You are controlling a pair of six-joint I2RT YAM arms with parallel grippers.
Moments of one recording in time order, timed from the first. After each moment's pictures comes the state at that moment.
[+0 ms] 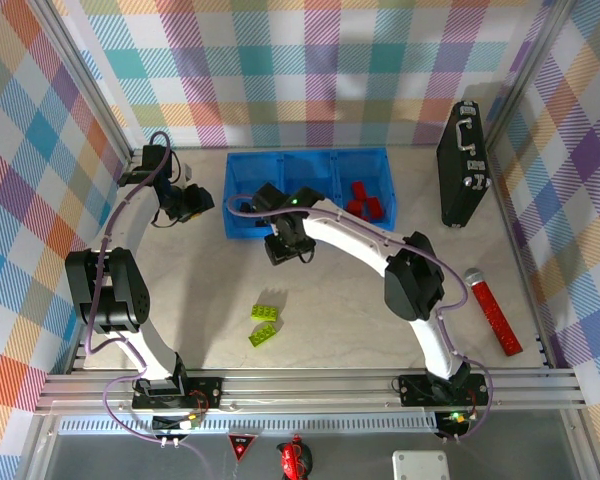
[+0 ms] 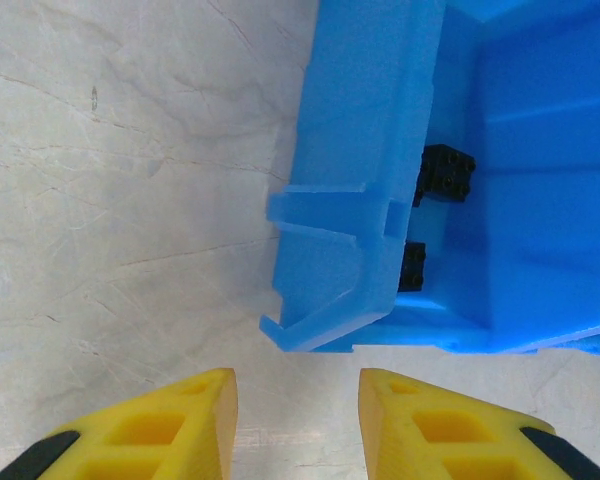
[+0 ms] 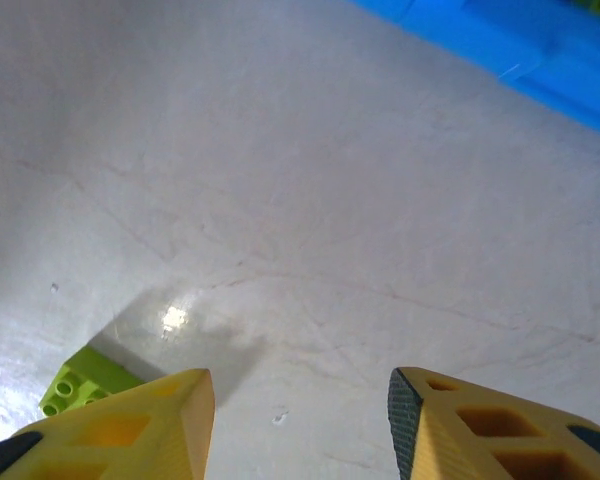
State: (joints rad) left arm 0.05 1.73 1.47 -0.84 0.34 -0.34; right arm 0.91 2.12 1.96 -1.16 0.04 0.39
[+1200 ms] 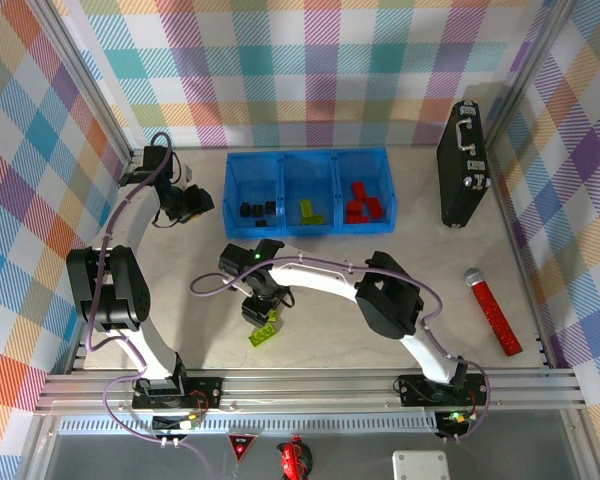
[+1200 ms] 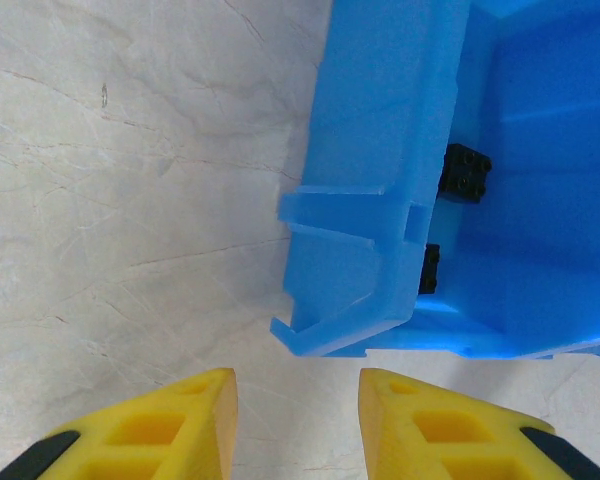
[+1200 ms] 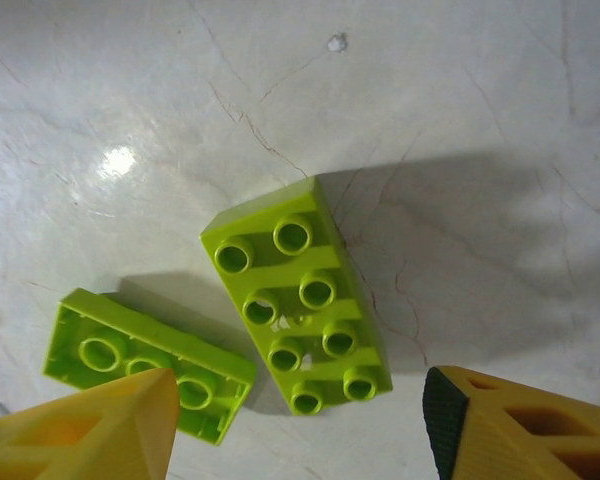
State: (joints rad) left arm 0.05 1.74 1.47 -0.84 0.33 -0.33; right arm 1.14 2.21 1.86 -1.11 -0.05 0.05
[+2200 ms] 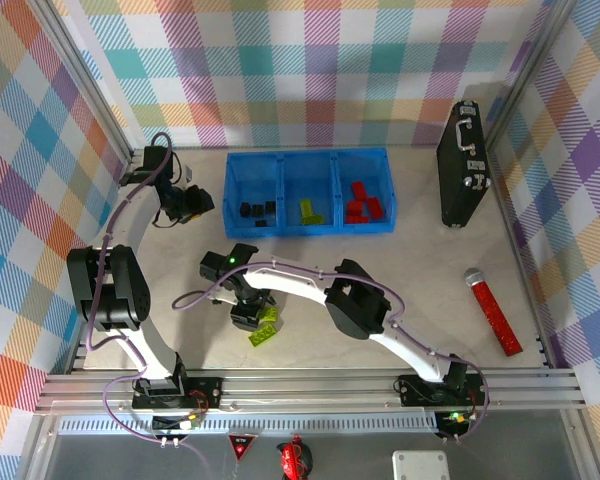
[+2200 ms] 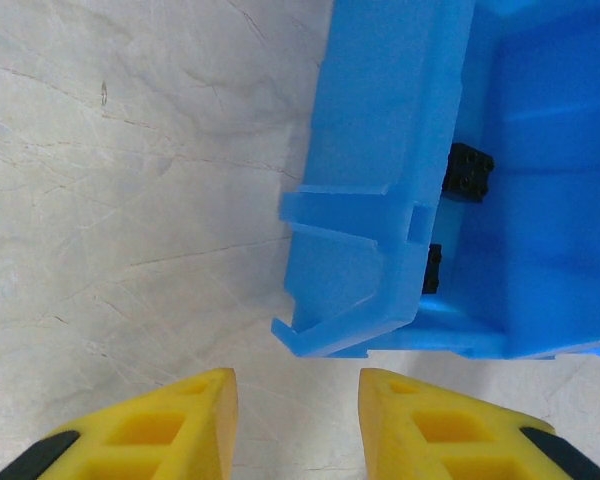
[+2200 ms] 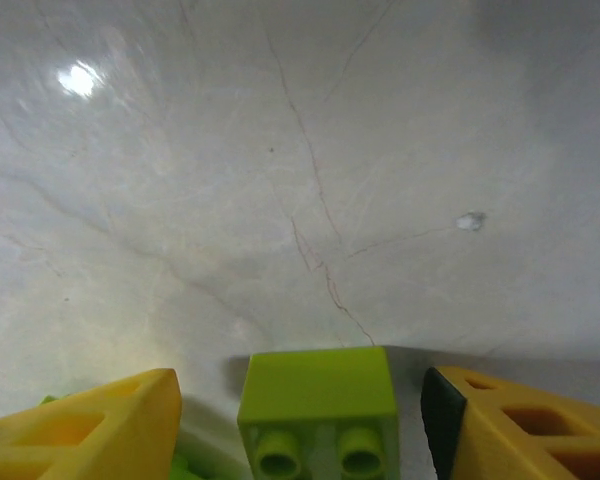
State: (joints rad) left arm 0.05 1.74 1.47 -0.84 0.33 -0.33; right arm 1.18 2.48 2.21 -1.29 -0.02 -0.17
